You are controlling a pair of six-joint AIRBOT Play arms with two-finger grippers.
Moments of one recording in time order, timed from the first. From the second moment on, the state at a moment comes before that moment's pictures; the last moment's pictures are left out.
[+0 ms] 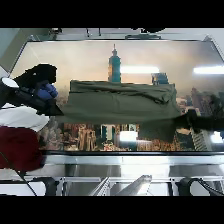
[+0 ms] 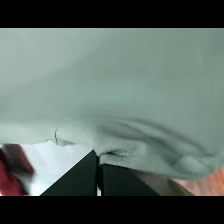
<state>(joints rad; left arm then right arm) 0.26 -1.58 1.25 0.99 -1.51 -1.15 -0.49 -1.07 0.64 -0.57 1.21 1.14</state>
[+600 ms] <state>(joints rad) 0.16 -1.86 1.71 1.00 -1.35 -1.15 -0.36 -1.64 1.13 -0.22 1.06 0.95</state>
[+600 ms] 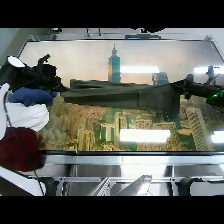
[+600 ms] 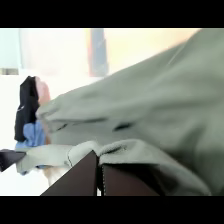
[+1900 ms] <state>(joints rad) 0.15 -2.01 2.03 0.99 -1.36 -1.17 -0.37 -1.89 1.43 -0.72 1.19 1.01</state>
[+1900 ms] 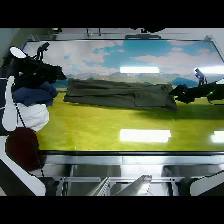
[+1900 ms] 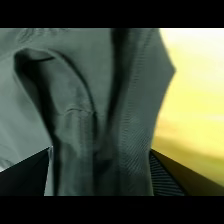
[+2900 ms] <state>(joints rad) -0.29 -2.13 2.04 0.99 -1.20 -1.22 -0.29 -1.81 1.59 -0.62 1.34 1.05</state>
